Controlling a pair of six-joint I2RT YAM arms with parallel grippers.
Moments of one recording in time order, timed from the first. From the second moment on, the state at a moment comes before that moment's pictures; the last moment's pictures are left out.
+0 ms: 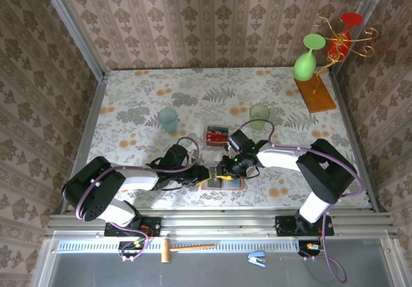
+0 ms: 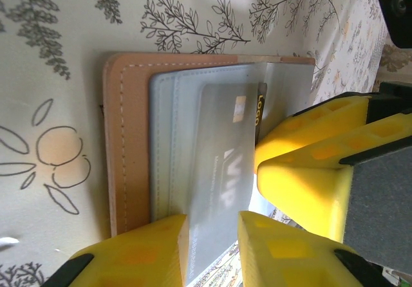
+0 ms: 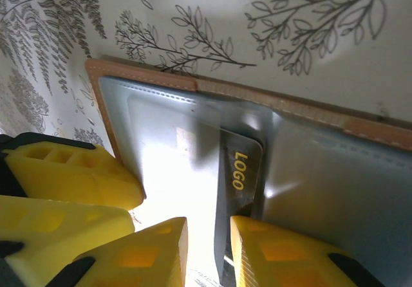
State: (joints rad) left arm -0.78 1.46 0.38 0.31 0.55 -1.04; right arm 0.70 1.66 0.80 -0.28 -0.49 0.84
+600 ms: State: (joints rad) left arm -0.78 1.46 0.38 0.31 0.55 -1.04; right arm 0.70 1.66 0.84 -0.37 -0.43 0.78
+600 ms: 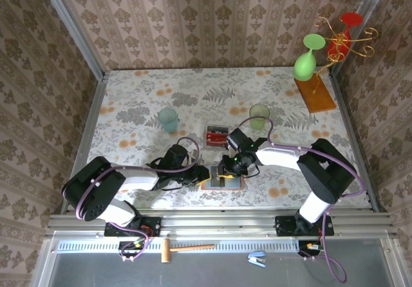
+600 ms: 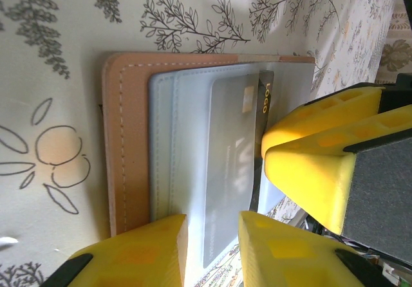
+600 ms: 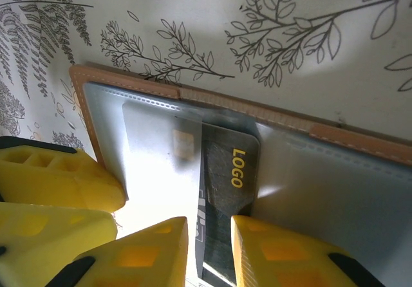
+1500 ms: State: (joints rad) left arm -0.78 1.48 0.52 0.14 0.55 -0.98; right arm 0.64 1.55 0.73 -0.29 -0.46 0.83
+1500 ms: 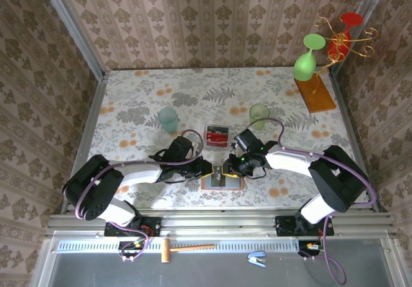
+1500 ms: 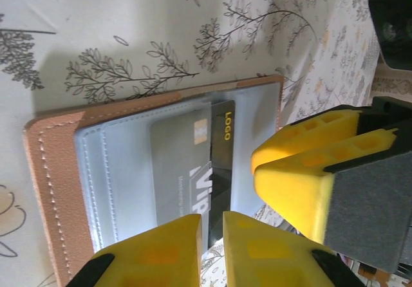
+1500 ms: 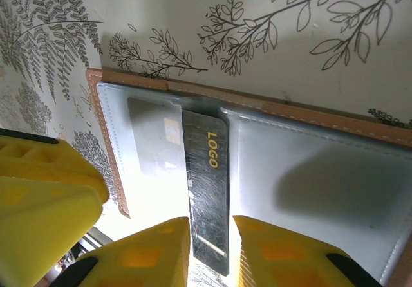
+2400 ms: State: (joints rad) left arm -0.78 1.54 0.52 0.14 0.55 -0.97; right arm 0.62 1.59 0.68 -0.17 -0.52 0.86
